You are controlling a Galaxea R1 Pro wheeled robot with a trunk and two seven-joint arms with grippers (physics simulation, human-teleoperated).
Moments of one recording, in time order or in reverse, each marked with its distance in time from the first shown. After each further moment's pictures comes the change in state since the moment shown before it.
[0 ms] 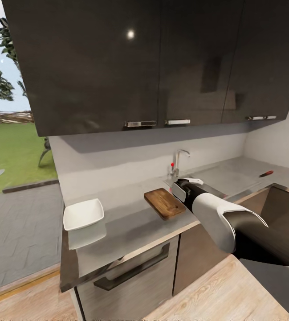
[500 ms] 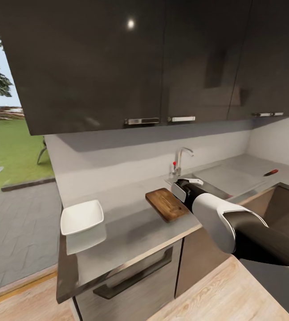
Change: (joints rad) left arm 0.000 0.000 0.000 0.000 -0.001 0.000 0.000; right arm 0.001 0.000 -0.001 0.000 0.000 0.000 0.000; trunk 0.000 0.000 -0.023
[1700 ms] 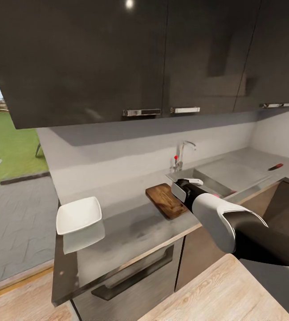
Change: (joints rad) left arm 0.000 0.000 0.000 -0.001 0.000 0.000 0.000; right arm 0.000 0.000 0.000 0.000 0.000 0.000 0.000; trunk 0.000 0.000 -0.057
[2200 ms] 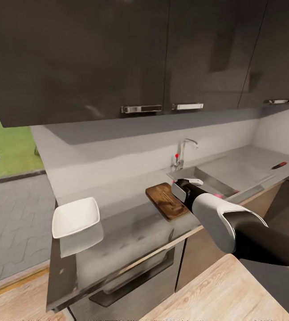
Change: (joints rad) left arm 0.000 0.000 0.000 0.000 0.000 0.000 0.000; right arm 0.000 0.000 0.000 0.000 0.000 0.000 0.000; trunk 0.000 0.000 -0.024
